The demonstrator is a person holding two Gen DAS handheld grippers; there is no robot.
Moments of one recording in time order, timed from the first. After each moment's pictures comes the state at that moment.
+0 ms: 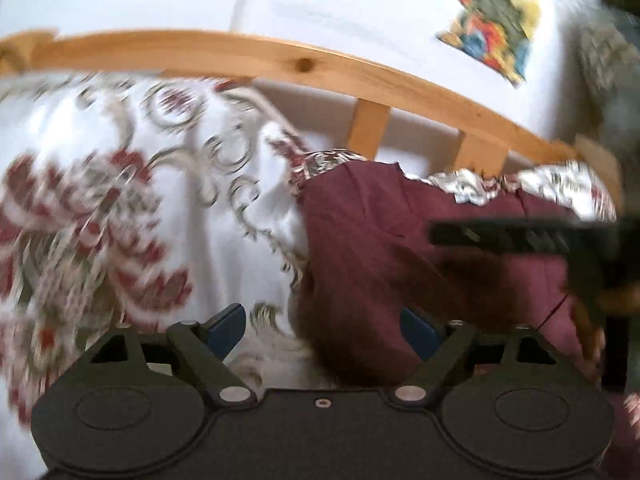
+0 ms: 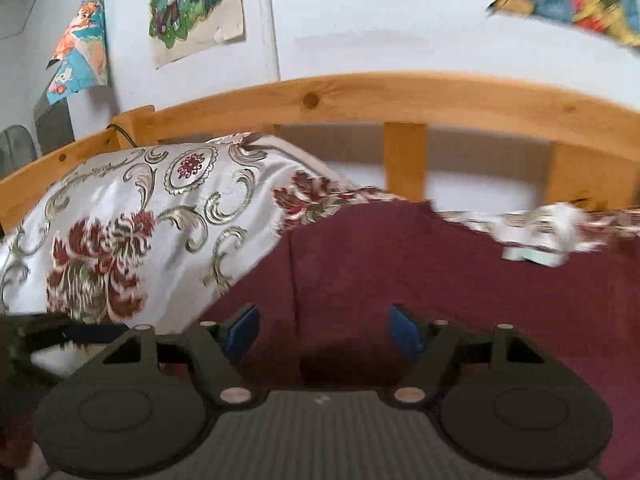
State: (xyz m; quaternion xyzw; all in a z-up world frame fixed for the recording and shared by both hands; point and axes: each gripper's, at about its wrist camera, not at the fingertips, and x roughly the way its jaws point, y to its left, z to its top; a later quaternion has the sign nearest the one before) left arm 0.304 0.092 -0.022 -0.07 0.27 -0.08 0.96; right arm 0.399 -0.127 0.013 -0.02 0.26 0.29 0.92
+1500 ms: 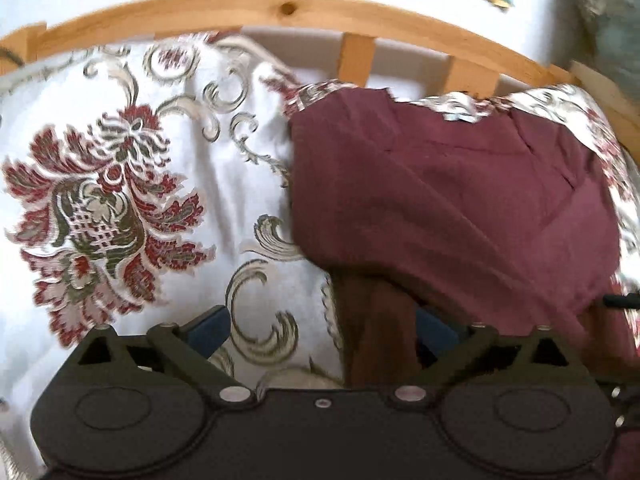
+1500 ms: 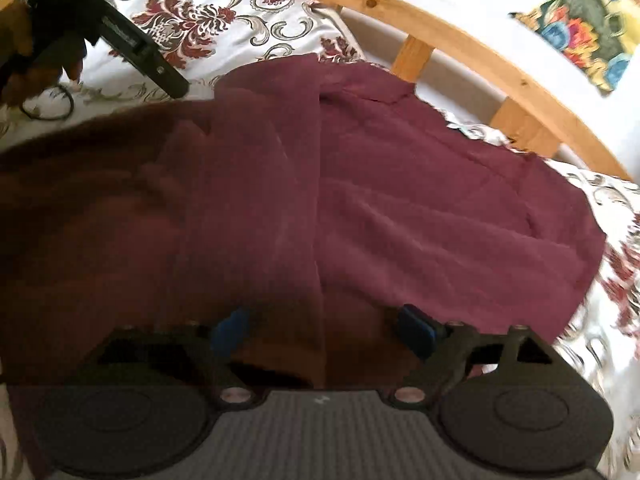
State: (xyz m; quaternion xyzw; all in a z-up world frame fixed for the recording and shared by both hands) left arm 0.247 0.079 -0.023 -0.02 0.35 -0.08 0.93; right arm 0.190 -0.218 -0.048 -0.29 0.29 0.21 0.89
